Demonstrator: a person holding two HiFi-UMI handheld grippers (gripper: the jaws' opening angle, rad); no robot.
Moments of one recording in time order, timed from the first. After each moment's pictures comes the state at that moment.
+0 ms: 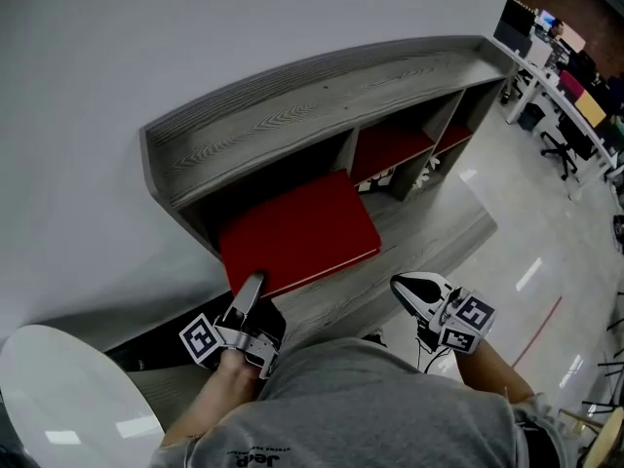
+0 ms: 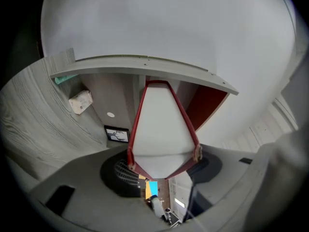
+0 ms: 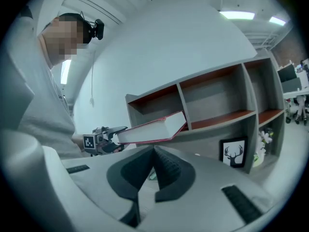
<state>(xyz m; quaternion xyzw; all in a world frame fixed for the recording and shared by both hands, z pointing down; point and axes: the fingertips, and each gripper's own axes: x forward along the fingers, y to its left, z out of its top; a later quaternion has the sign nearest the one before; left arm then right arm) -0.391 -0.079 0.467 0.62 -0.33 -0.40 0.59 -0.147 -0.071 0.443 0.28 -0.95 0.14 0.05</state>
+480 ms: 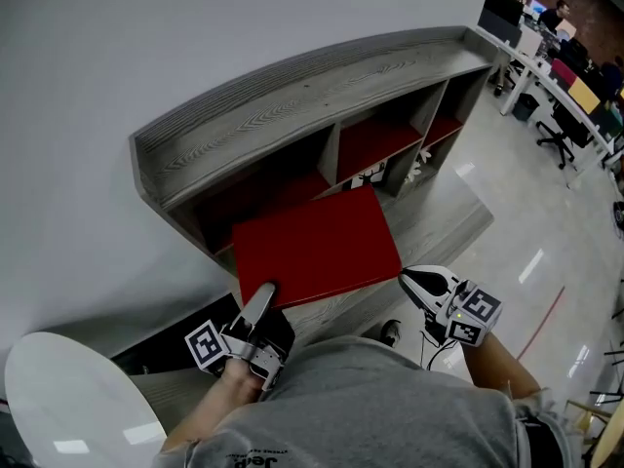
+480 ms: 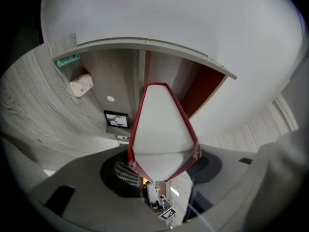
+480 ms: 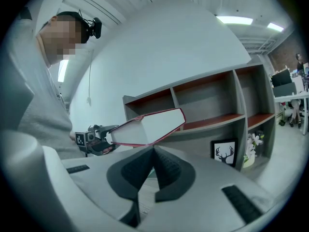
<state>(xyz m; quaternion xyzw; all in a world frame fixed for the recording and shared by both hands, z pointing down) -0.345 -0.056 0.460 0.63 -0.28 -0.37 0.62 -0.111 -0.066 0.443 0.30 -0.94 0.14 0.06</state>
